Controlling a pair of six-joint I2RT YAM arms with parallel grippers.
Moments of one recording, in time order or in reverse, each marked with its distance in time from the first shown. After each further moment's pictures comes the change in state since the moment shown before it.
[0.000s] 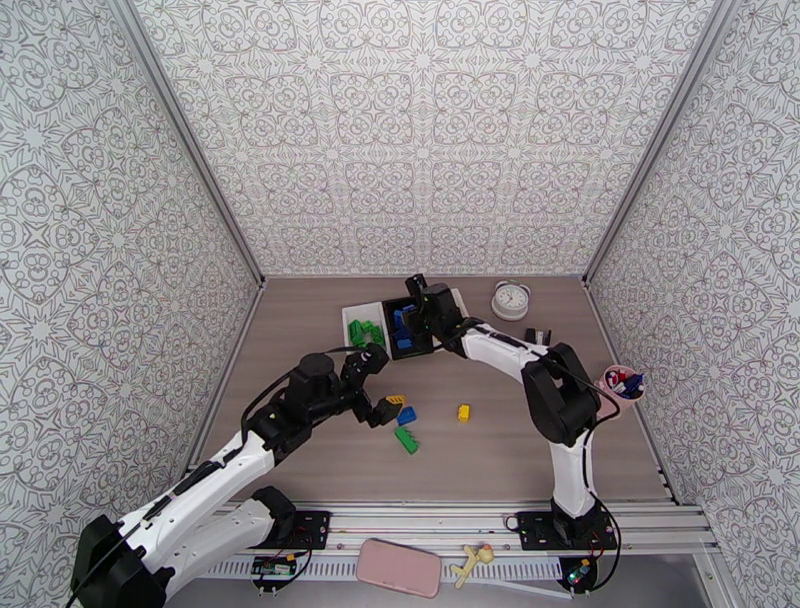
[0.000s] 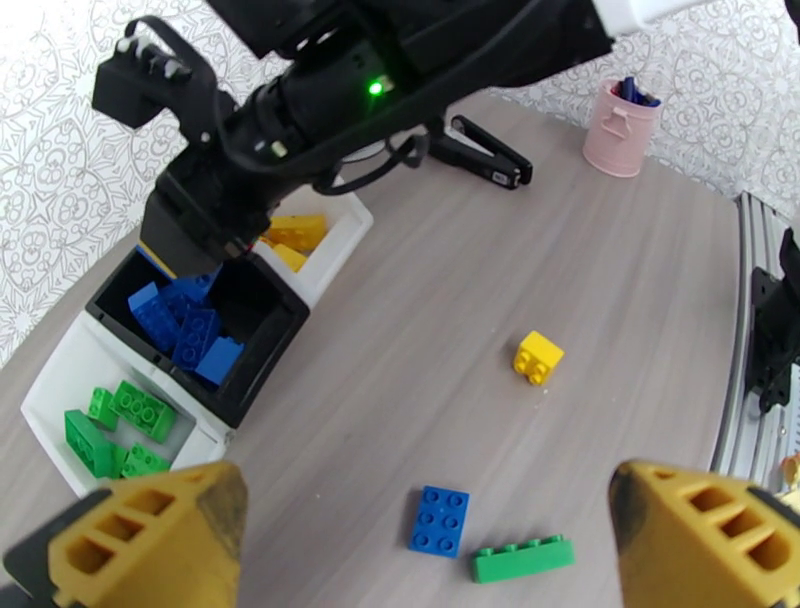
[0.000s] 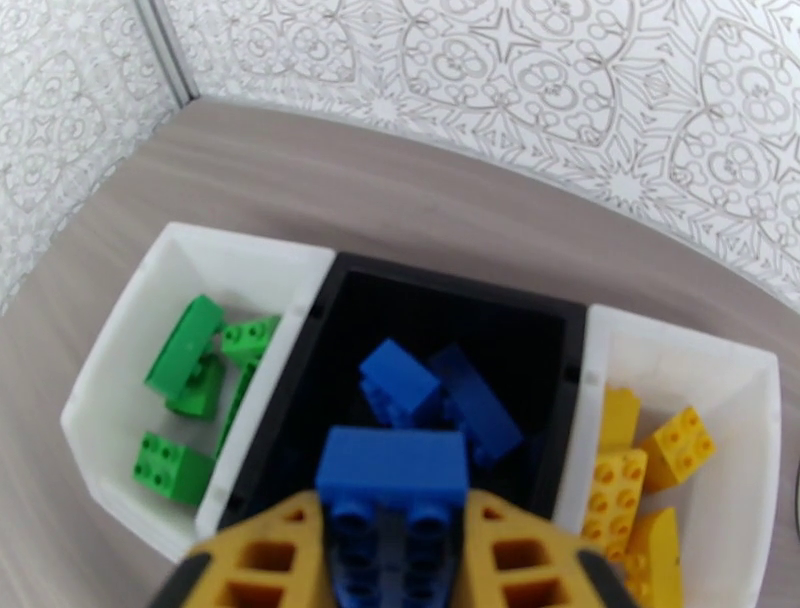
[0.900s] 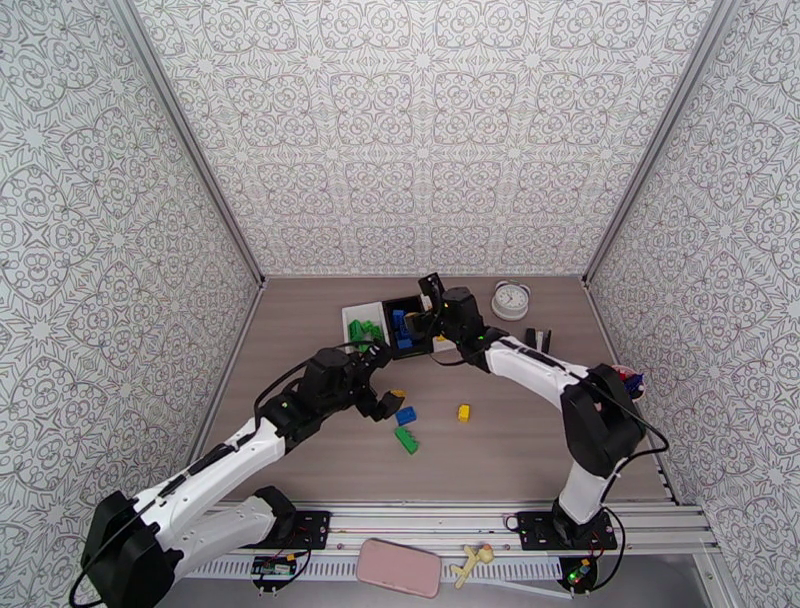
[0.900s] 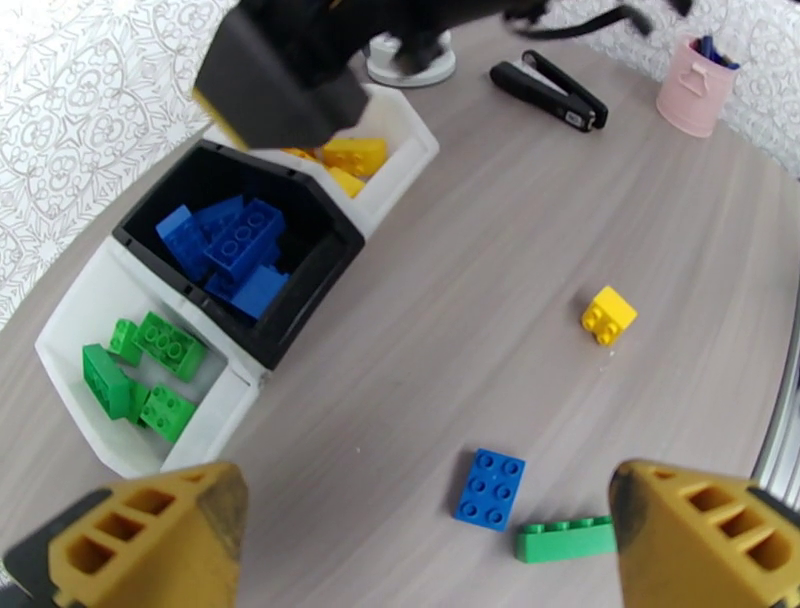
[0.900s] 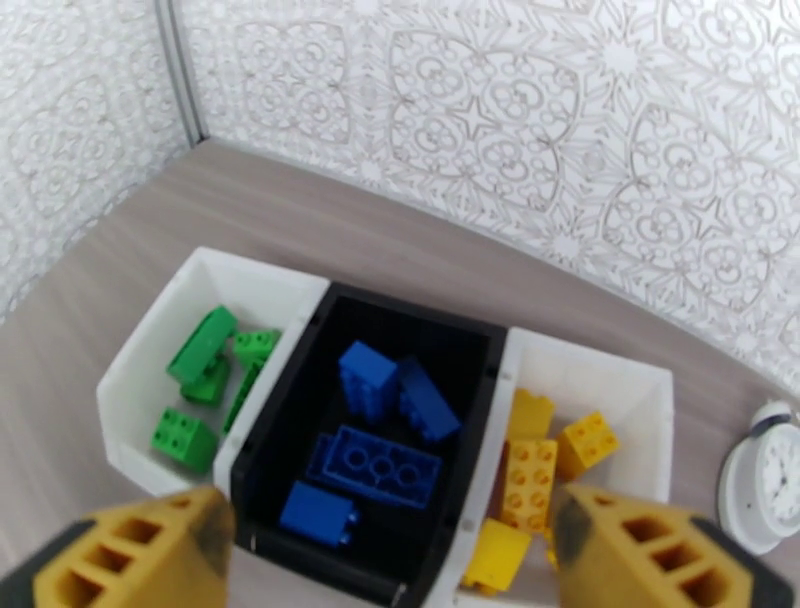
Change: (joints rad) left arm -0.030 0.134 0.081 -0.102 -0.161 -0.001; right arm -0.024 -0.365 -0.336 0.110 -0.004 -0.094
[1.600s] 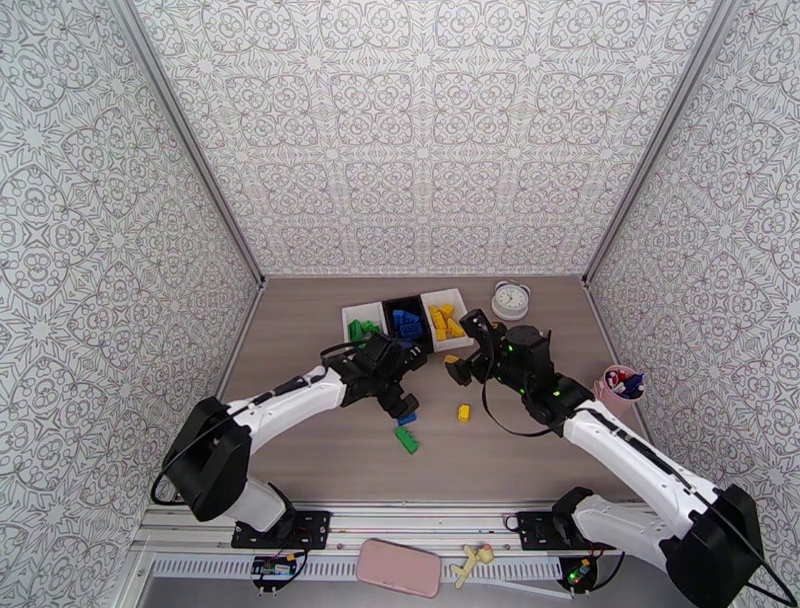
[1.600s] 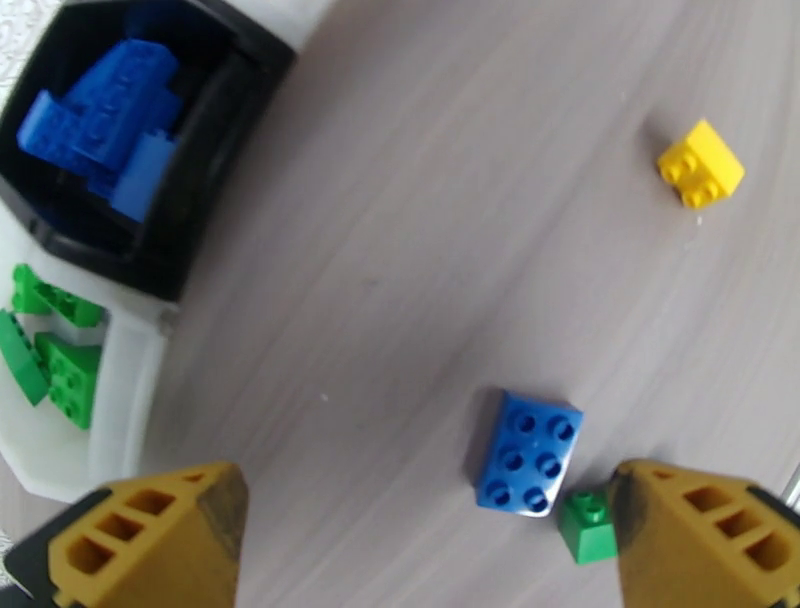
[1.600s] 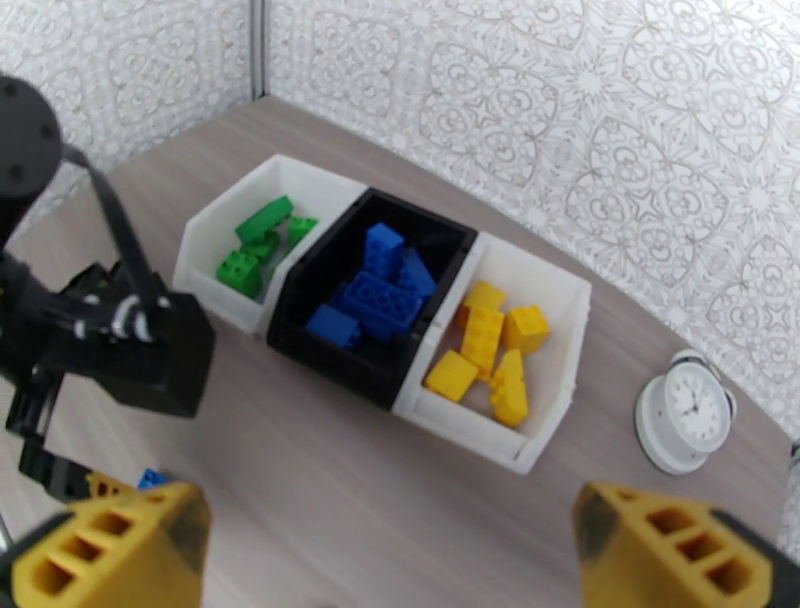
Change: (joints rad) left arm -0.078 0.515 0.345 -0.346 -0.109 0.097; right arm -0.026 -0.612 -0.371 -0.278 -0.072 -0.192
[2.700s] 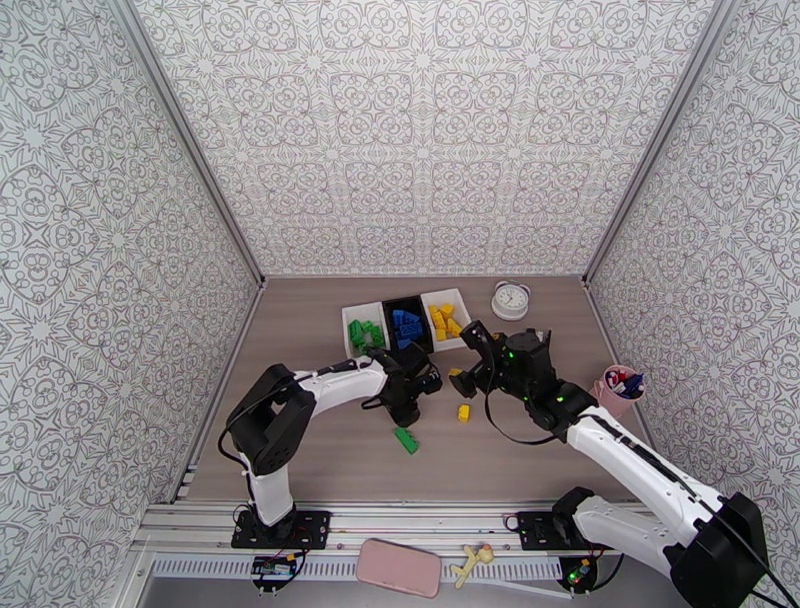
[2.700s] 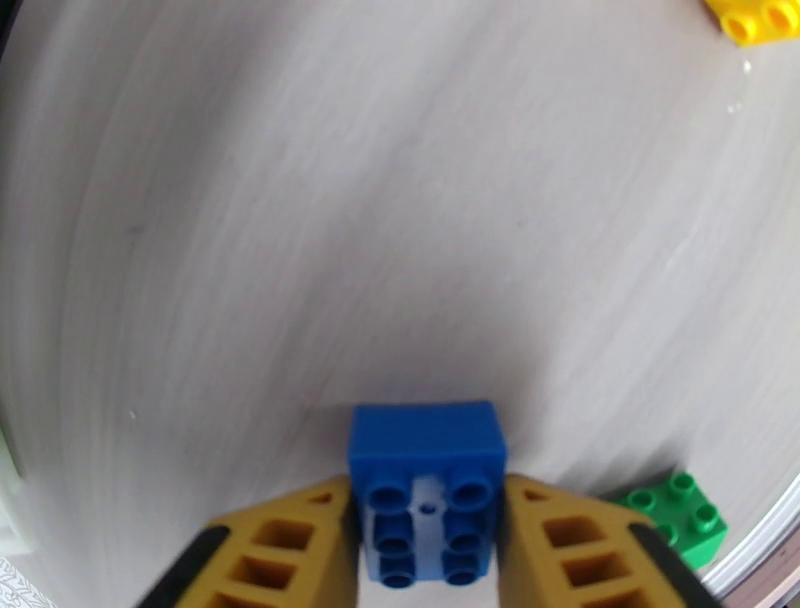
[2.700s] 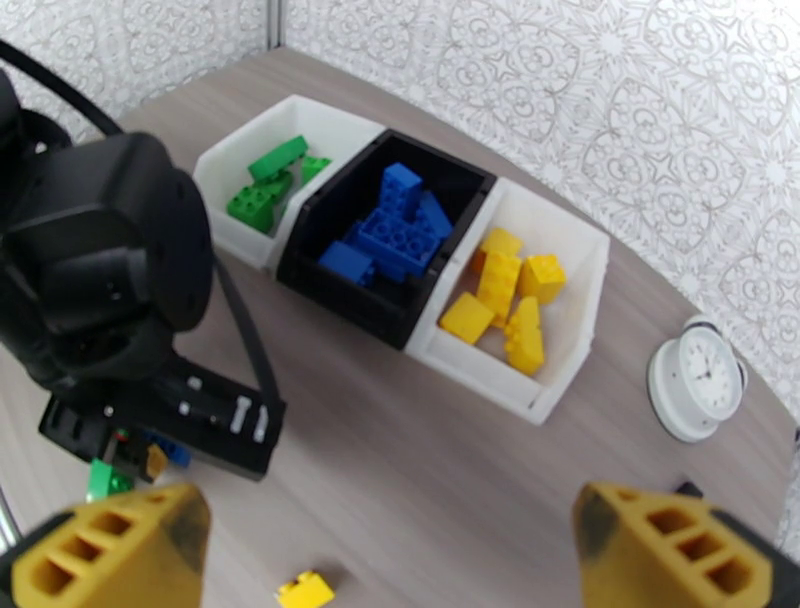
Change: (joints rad) left arm -0.061 0.264 0.139 -0.191 0.011 0.005; right arm 0.000 -0.018 -0.032 -0.052 -0.006 -0.031
